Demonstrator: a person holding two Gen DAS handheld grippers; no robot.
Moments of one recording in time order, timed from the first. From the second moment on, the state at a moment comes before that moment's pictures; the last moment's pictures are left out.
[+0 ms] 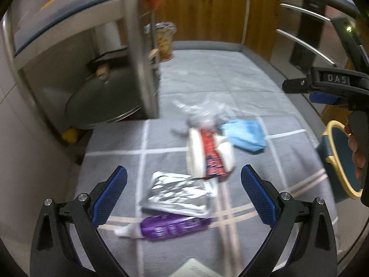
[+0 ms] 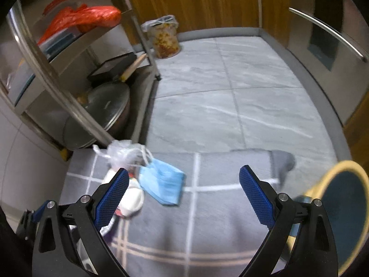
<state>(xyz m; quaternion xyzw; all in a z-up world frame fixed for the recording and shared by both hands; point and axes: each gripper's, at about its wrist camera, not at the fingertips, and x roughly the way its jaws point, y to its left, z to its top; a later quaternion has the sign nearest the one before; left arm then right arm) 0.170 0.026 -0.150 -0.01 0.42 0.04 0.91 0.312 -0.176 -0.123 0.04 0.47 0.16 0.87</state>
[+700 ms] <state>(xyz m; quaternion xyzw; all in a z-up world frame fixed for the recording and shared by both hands) 0.162 0.085 -0.177 -0.05 0.45 0.08 0.89 0.335 -0.052 -0.164 -0.11 0.44 0.31 0.84</state>
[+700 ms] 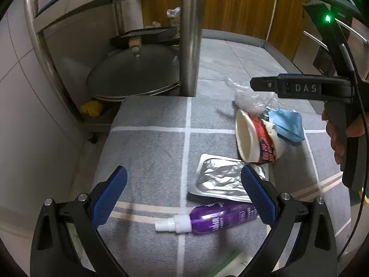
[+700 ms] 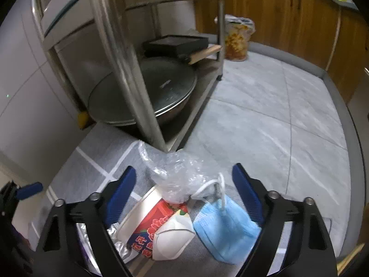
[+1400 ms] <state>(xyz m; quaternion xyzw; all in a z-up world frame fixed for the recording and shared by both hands) 0.165 0.043 -0.188 -0.02 0.45 0.01 0.89 0.307 -0.071 -0.131 -0.05 0.43 0.36 0.83</state>
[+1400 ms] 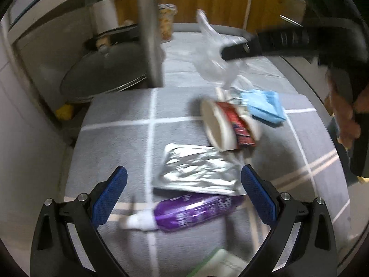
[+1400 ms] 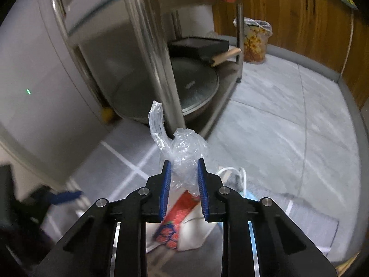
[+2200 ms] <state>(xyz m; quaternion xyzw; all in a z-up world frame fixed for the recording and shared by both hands) 0.179 -0.017 -0.197 0.08 0.50 -0.01 0.86 0.218 -0.214 -0.042 0.04 0.39 0.31 0.87</state>
